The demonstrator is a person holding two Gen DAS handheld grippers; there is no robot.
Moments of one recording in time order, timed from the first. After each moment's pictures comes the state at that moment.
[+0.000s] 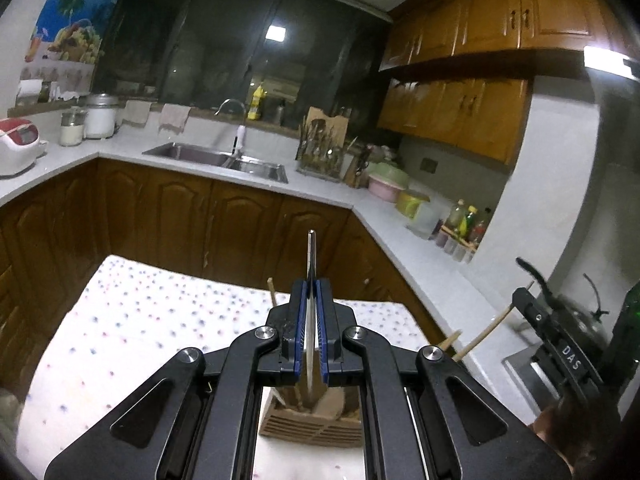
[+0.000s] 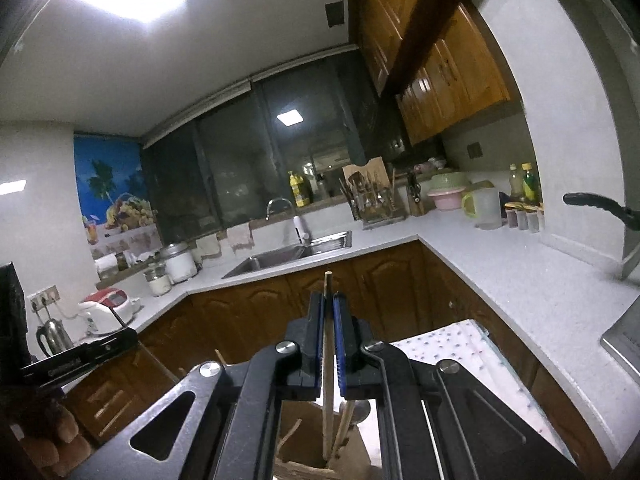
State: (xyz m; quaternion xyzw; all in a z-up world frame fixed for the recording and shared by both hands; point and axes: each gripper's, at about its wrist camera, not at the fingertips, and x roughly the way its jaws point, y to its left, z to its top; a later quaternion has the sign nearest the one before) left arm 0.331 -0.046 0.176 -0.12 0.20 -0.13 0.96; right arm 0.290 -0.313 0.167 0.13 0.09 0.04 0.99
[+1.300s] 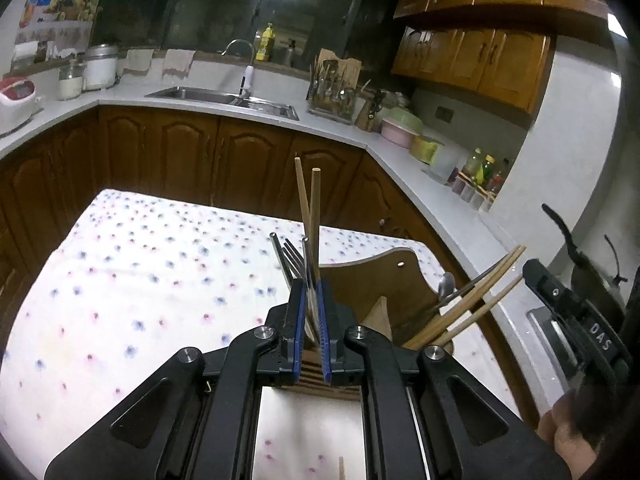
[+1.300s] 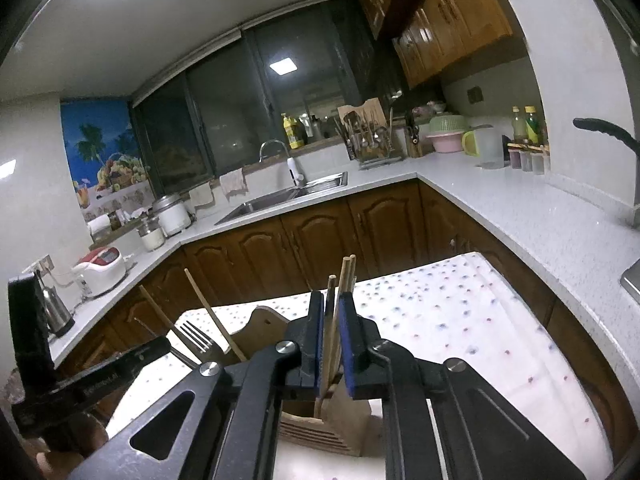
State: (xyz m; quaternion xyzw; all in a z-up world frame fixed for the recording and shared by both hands) left arm 0.350 -0.050 0.100 -0.12 0.30 -0.13 0.94; right arm 0.312 -0.302 0.107 0.14 0.17 0.06 0.97
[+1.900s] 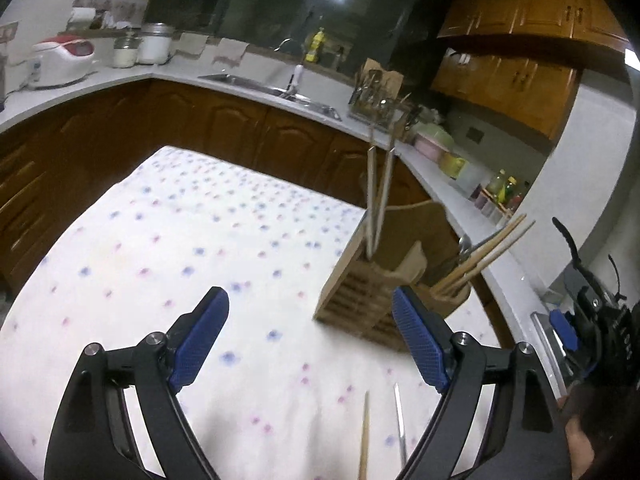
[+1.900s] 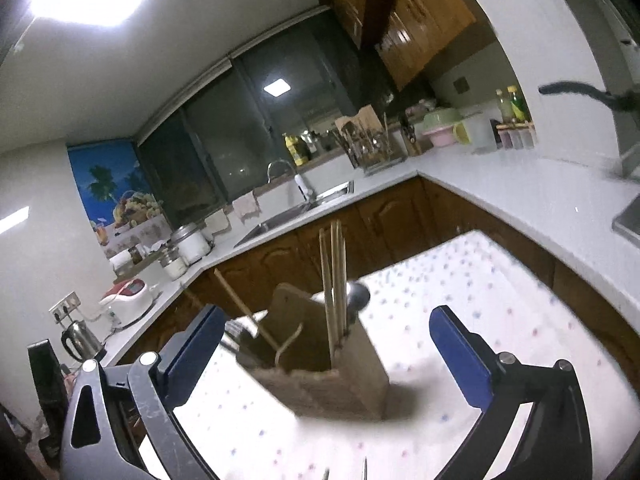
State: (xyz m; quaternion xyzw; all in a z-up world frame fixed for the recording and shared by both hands) left arm 0.254 0.002 0.064 -0.17 0.30 -0.06 0.94; right arm 0.242 -0.313 0.080 0.21 0.16 0.08 0.96
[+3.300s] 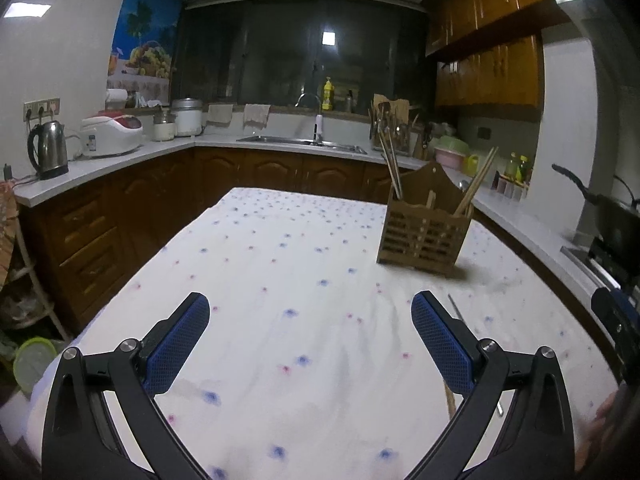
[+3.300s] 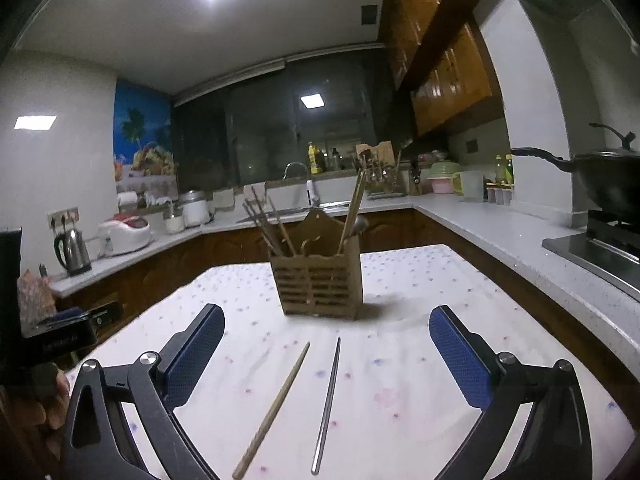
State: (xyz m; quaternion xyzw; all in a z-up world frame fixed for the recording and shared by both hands) left arm 0.071 0.018 0.027 -0.06 0.20 0.01 0.98; right arm 0.050 -0.259 0.025 0.05 0.10 0.06 0.99
